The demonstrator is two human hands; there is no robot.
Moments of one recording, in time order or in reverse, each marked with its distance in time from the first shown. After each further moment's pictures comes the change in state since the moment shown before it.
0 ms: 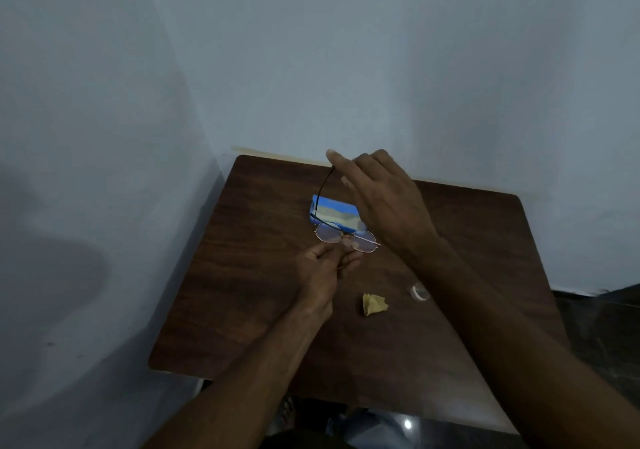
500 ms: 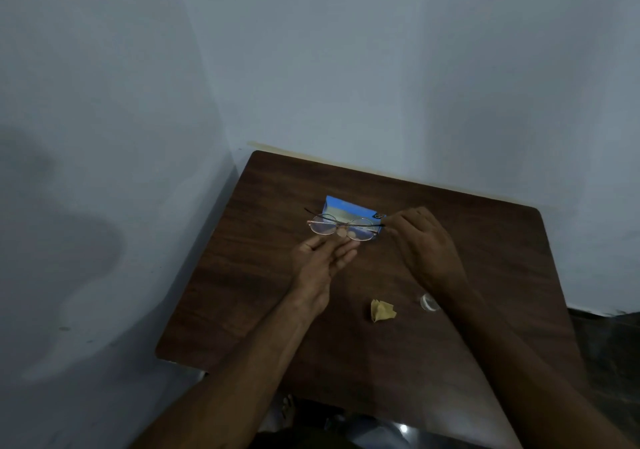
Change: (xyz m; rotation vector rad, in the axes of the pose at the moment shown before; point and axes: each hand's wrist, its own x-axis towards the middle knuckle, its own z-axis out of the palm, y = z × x) left_hand 0.011 0.030 -0.012 -0.162 -0.037 -0.036; right_hand -0.072 0.027 0.034 0.206 -0.020 0.146
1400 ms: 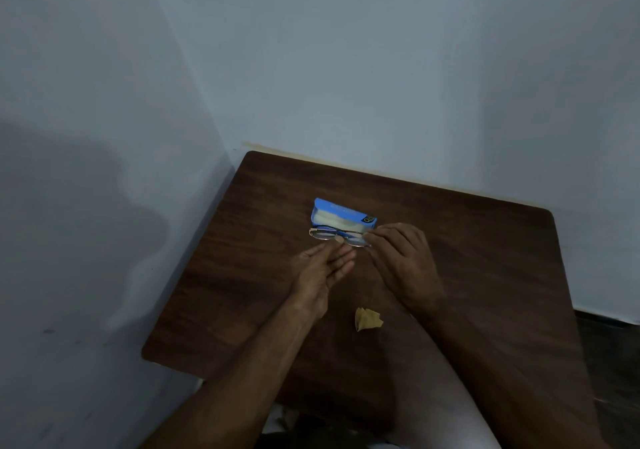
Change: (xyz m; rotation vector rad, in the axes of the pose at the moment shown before) left_hand 0.024 -0.036 0.033 0.025 0.149 -0.089; right_hand -0.024 0.062 0.054 0.086 0.192 -0.177
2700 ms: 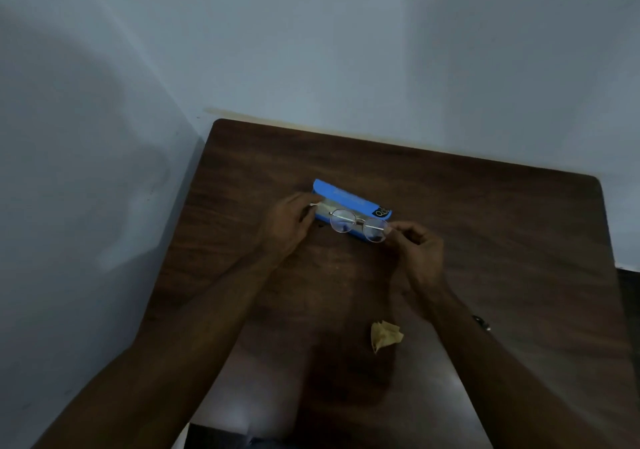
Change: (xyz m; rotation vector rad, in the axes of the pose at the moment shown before) left_hand 0.208 0.047 -0.068 1.537 -0.250 0.765; right_hand -0.005 0.051 0.111 0.943 0.079 1.346
